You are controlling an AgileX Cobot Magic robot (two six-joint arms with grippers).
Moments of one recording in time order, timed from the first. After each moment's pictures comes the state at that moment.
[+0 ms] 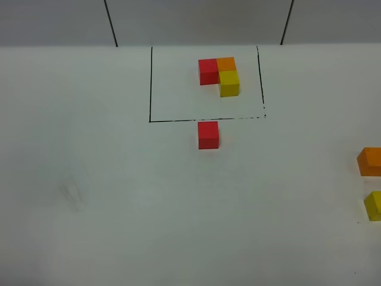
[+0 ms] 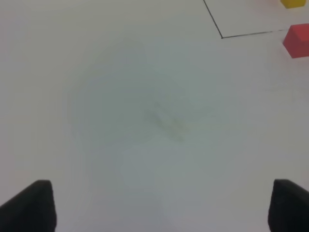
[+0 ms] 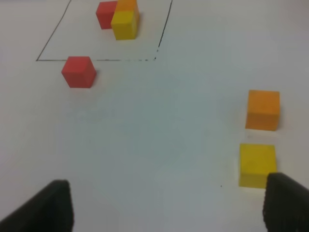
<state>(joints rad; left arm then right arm) -0.10 0.00 -0.51 -0.09 1.07 0.04 0.11 -0.01 -0.50 0.09 1.04 0.07</state>
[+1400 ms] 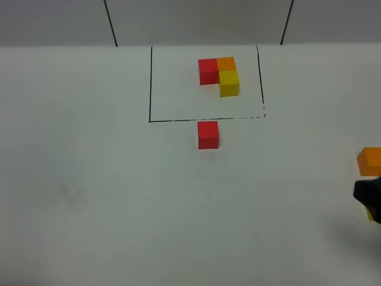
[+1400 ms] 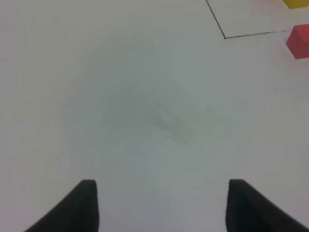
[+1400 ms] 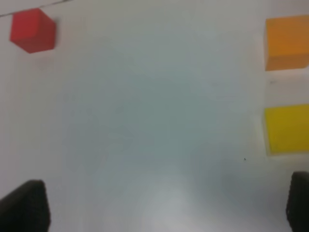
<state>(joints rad) -0.10 -0.01 -0.50 -0.08 1.06 0.04 0.11 0.77 -0.56 0.13 0.75 0.22</state>
